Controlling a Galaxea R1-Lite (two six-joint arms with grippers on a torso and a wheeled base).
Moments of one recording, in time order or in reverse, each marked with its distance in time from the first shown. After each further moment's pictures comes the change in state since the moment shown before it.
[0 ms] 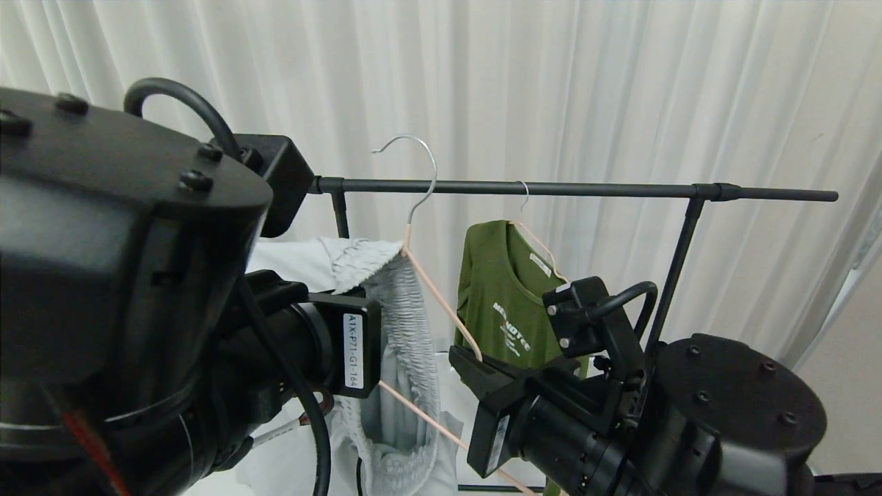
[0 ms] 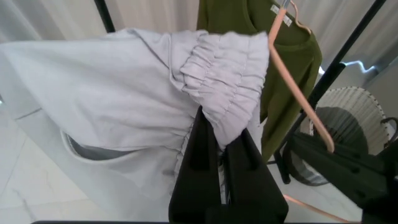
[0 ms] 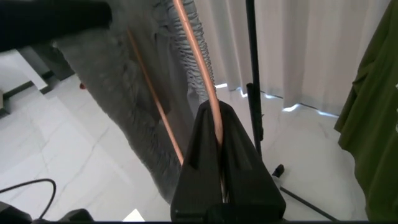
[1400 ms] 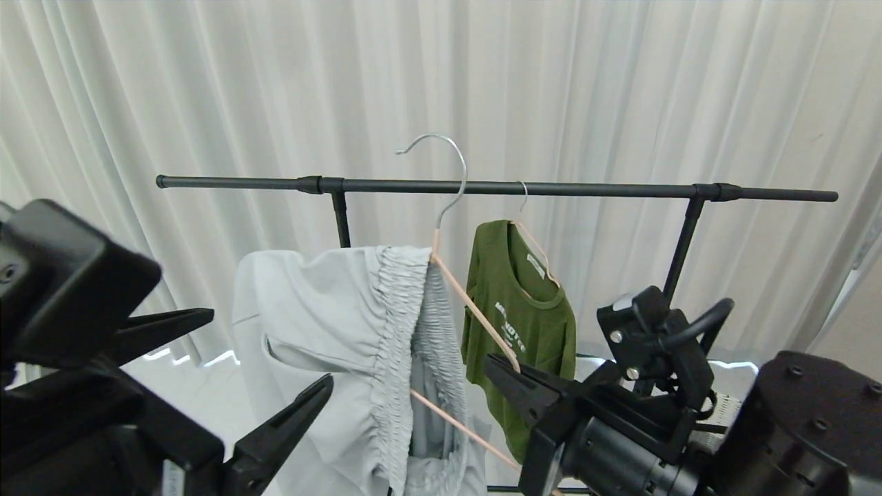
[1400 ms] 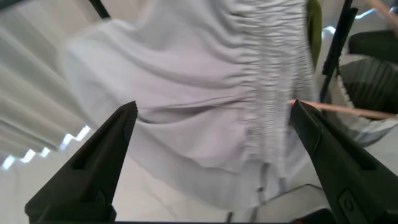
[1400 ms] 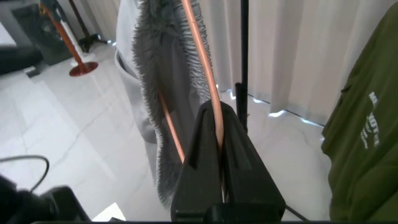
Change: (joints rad) left arm -0.085 -0.303 0.254 -0.028 -0.006 0.361; right arm 0.002 -0.108 0.150 -0.054 0.020 -0.107
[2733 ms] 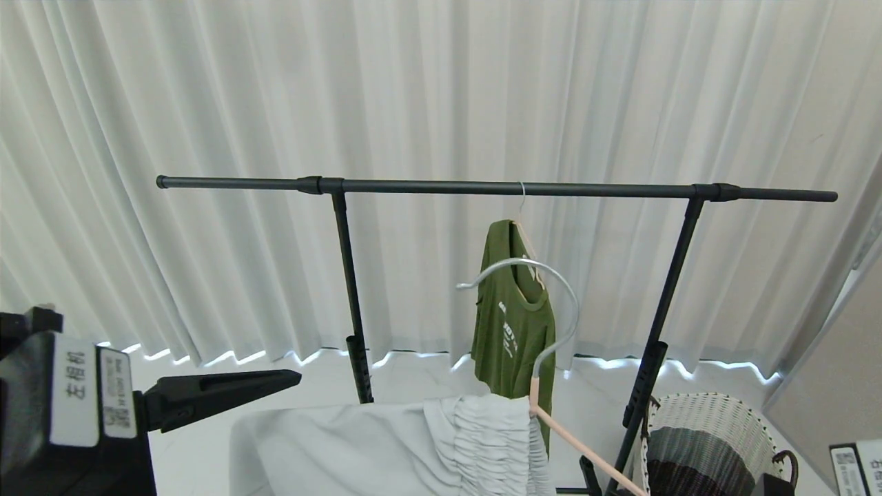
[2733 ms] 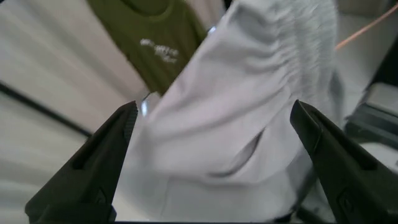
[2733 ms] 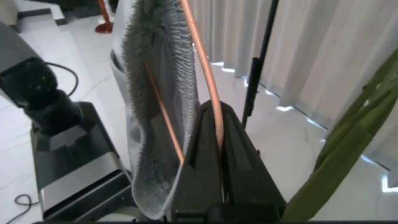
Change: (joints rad) left arm 0.050 -0.076 0.174 -0.197 -0.532 0.203; right arm 0.116 -0.331 0.433 -0.054 0.066 -0.128
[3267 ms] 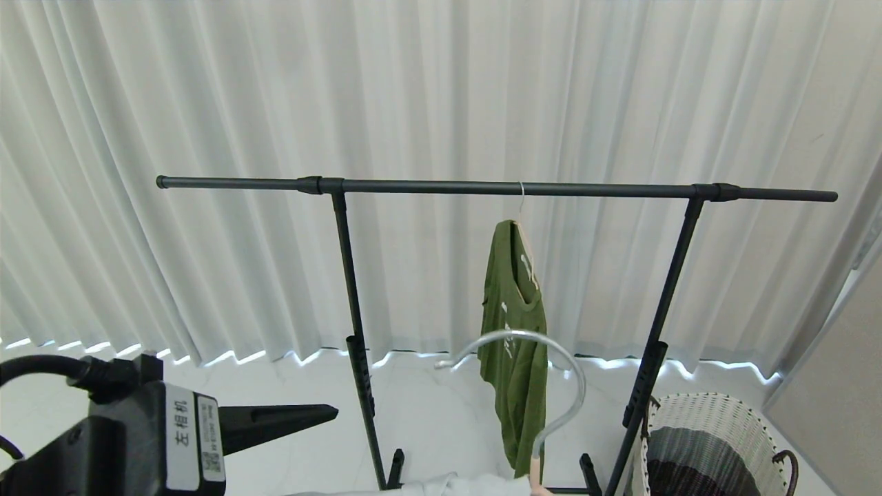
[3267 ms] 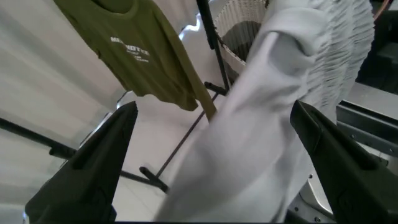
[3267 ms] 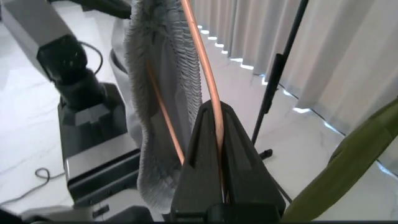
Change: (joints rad) left arm 0.033 0.045 0.067 -0.050 -0.136 0.001; right arm 0.090 -0.032 0.049 0.000 0.017 -0.014
